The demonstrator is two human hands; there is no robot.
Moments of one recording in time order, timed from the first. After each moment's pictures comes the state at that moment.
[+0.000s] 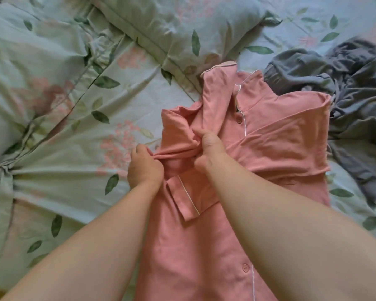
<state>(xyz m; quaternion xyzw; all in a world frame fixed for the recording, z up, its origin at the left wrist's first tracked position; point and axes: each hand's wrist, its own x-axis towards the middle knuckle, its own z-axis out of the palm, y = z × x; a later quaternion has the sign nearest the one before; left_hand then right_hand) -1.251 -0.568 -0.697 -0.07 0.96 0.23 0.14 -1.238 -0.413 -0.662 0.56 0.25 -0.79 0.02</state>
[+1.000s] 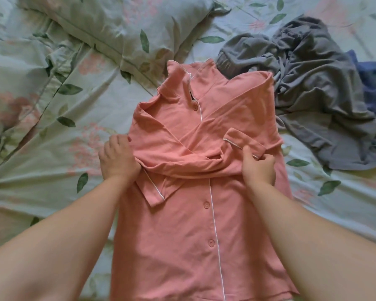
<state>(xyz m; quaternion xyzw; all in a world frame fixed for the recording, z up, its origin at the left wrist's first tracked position) -1.226 -0.544 -0.688 0.16 0.99 0.04 0.02 -1.031 -0.279 -0.688 0.70 0.58 -0.42 -0.04</state>
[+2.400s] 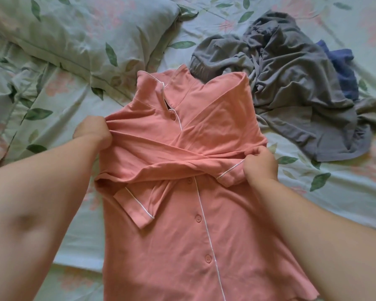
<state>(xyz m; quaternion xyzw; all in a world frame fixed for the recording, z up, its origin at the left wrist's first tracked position) -1.362 -0.473 -0.673 0.17 0.97 -0.12 0.15 -1.023 -0.237 -0.689 0.64 0.65 -0.41 -0.05</state>
